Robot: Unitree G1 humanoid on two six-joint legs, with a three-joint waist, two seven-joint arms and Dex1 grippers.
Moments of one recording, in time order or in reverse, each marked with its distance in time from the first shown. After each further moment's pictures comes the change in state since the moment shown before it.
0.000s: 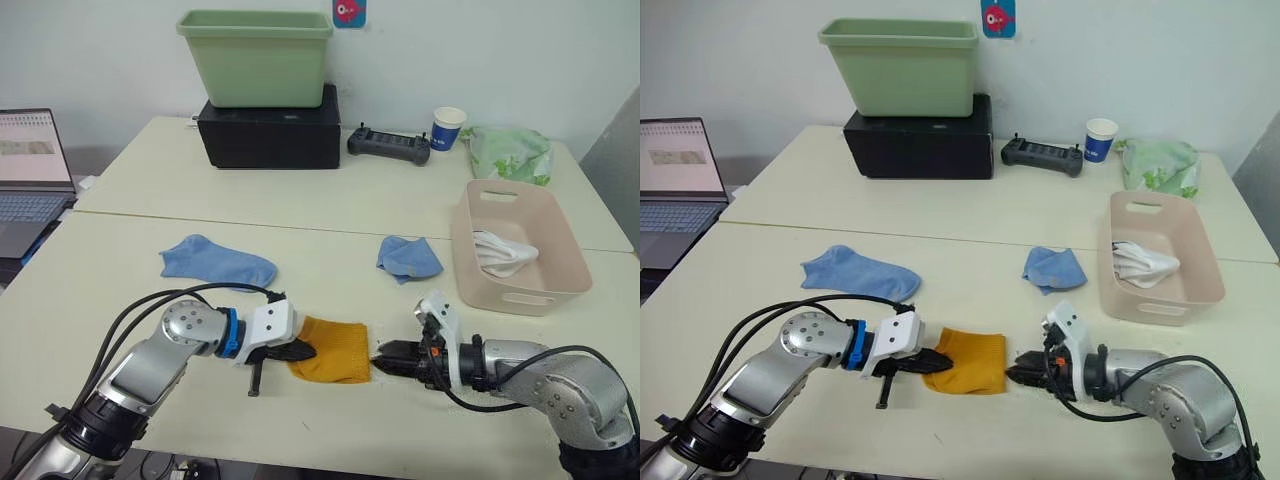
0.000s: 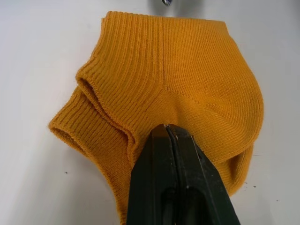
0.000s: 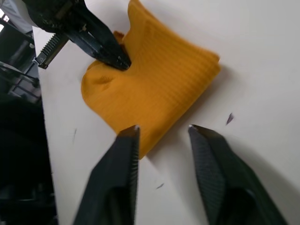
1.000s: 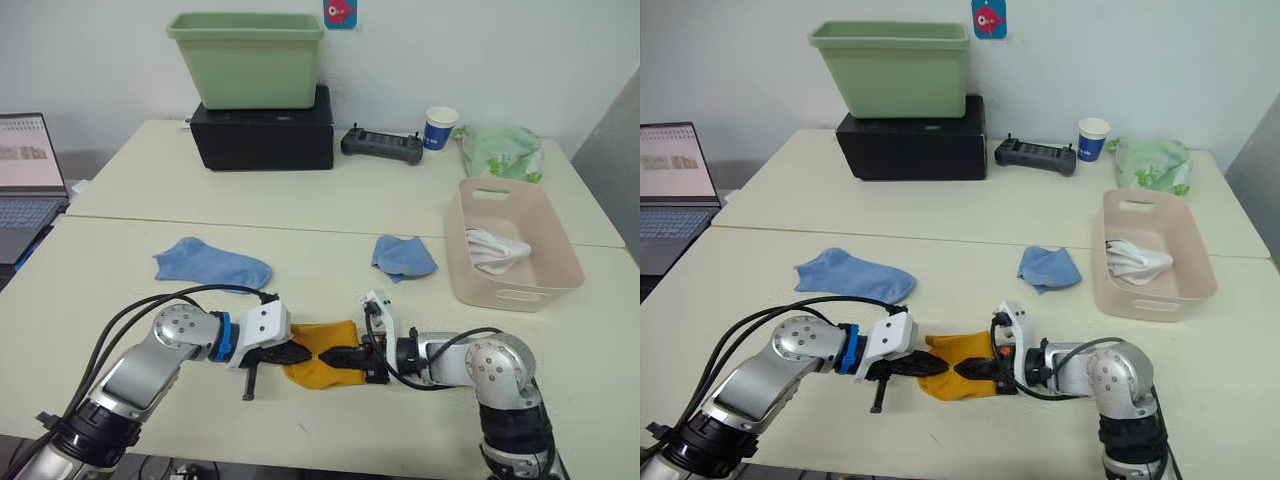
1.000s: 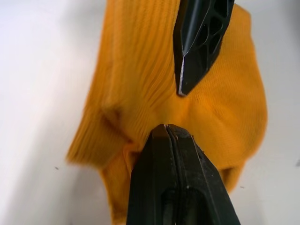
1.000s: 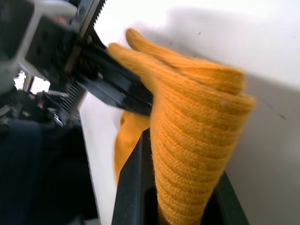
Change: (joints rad) left arm 0.042 0.006 0.043 -0.031 -0.071 0.069 -0.018; right arm -0.099 0.275 0.030 0.184 0.024 0.091 -0.177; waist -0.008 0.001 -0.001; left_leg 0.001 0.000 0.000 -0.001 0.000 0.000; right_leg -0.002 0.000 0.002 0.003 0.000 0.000
